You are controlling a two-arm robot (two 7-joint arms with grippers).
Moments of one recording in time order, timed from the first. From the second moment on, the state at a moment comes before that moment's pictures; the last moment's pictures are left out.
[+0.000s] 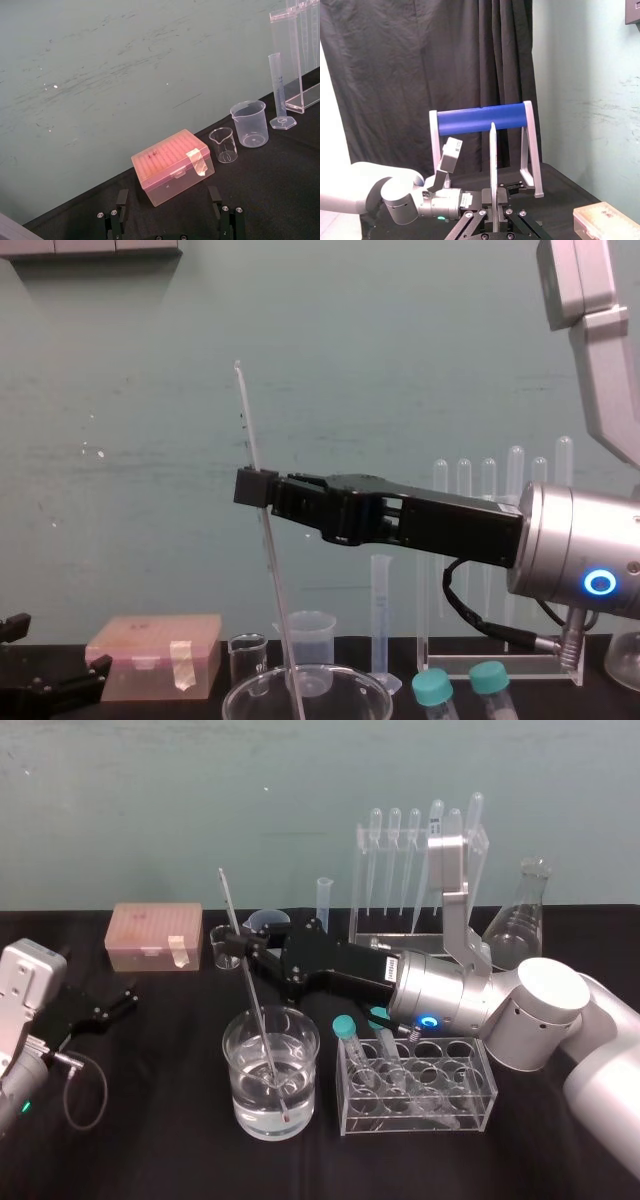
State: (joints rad) left arm -0.20 0.60 0.45 -1.41 -0.25 -0.12 0.03; right arm 0.57 0.38 -0.67 -1.32 0.75 -0.06 0.85
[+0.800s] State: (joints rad) left arm -0.20 0.60 0.45 -1.41 -0.25 -0.12 0.03; right arm 0.56 0.38 -0.67 -1.32 0.75 -0.06 0.85
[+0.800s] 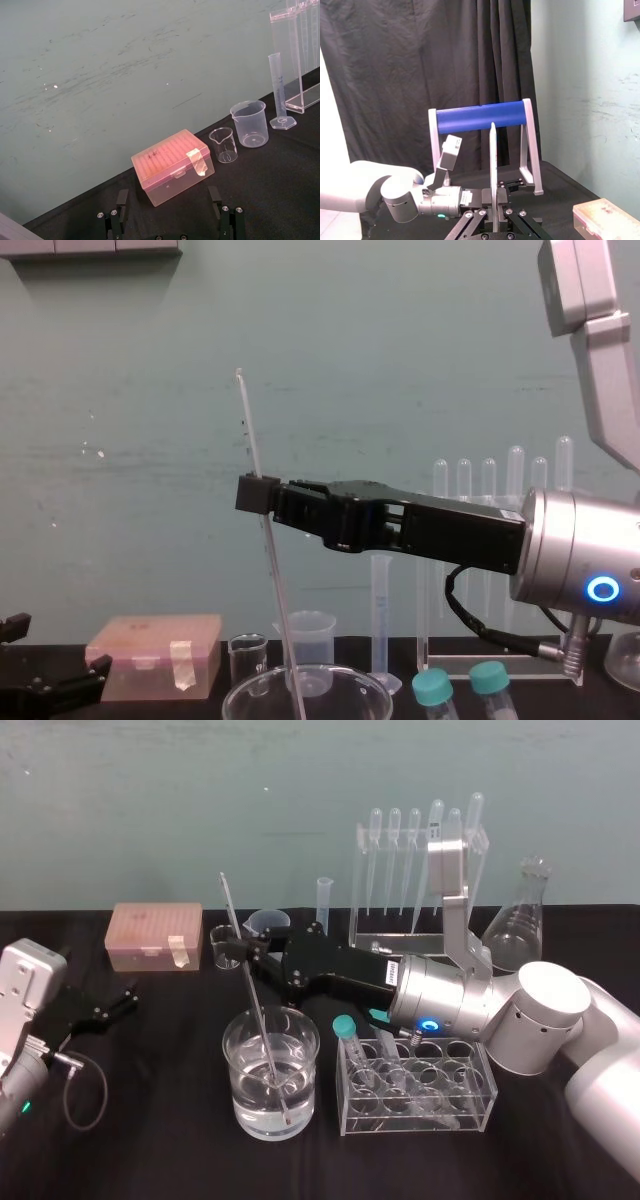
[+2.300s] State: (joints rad) left arm -0.20 0.60 0.45 -1.41 -0.25 -0.12 0.03; right arm 0.56 0.39 -0.66 -1.33 0.76 -0.05 0.85
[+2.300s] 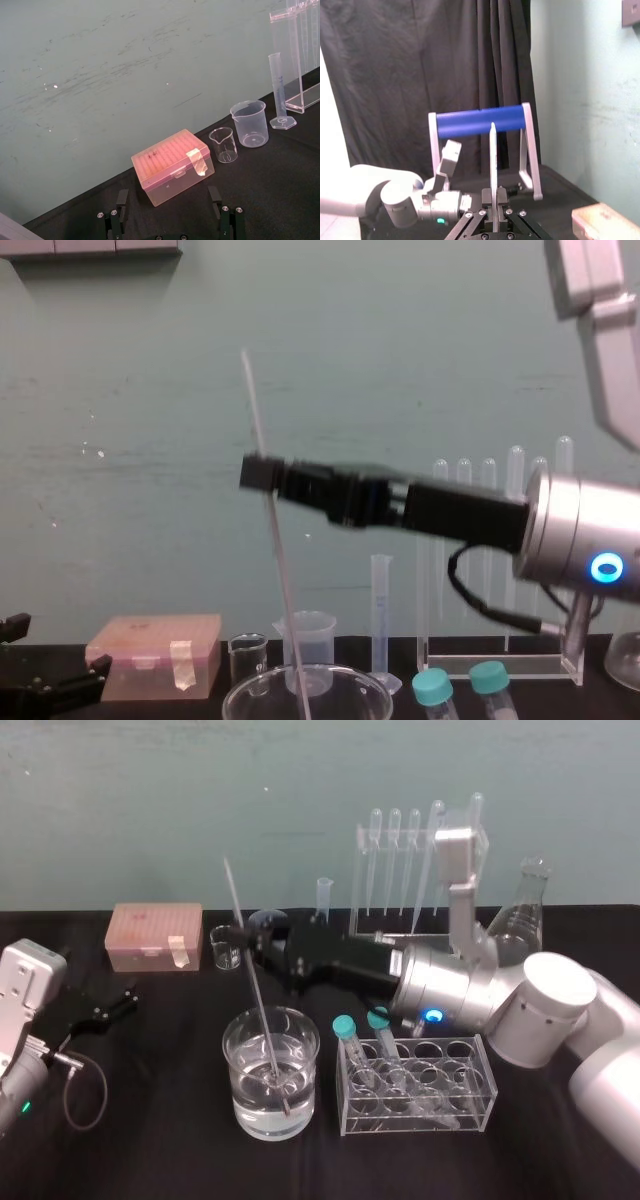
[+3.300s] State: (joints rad) left arm -0.20 0.60 0.45 -1.41 -0.25 -0.12 0.03; right arm 0.54 0.61 -0.36 -1.59 0.87 -0.10 0.64
